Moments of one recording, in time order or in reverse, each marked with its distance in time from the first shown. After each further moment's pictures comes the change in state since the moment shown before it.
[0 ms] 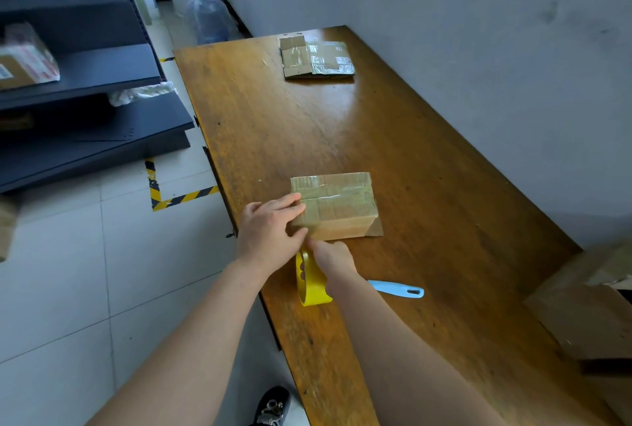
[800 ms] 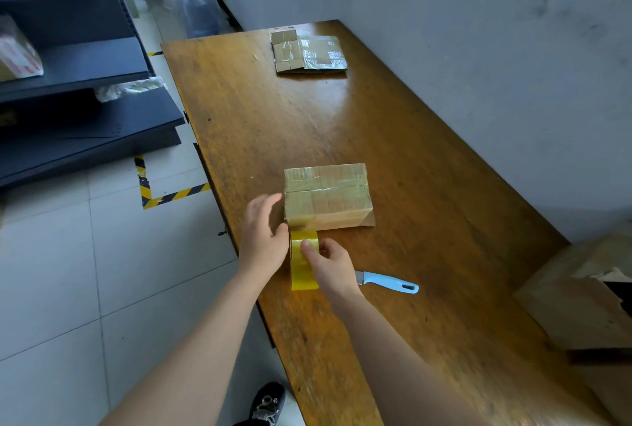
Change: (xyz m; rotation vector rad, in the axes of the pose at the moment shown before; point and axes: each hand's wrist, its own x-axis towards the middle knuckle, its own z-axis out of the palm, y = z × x) left_hand -0.013 0.007 0.017 -0.484 0.030 -0.360; right_hand -0.007 0.032 -0.011 -0.111 -0.007 -0.409
